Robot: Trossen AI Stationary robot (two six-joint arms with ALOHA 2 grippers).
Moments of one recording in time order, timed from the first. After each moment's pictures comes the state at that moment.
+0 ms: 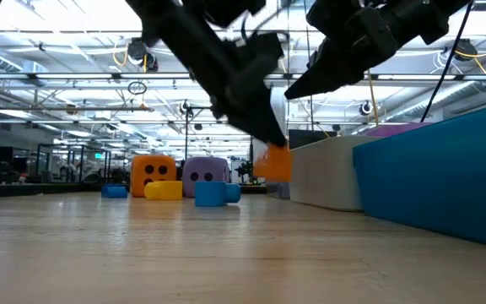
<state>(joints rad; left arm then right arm) -0.10 1.90 1.23 -0.12 -0.26 -0.13 0.10 1.37 0.75 0.10 0.11 -0.07</state>
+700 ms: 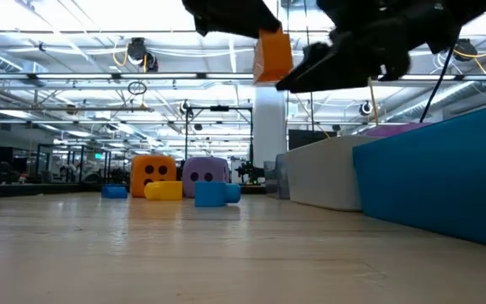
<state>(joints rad) -0.29 1.65 1.23 -0.14 -0.42 -0.05 0.16 1.40 0.69 0.29 0.11 -0.28</state>
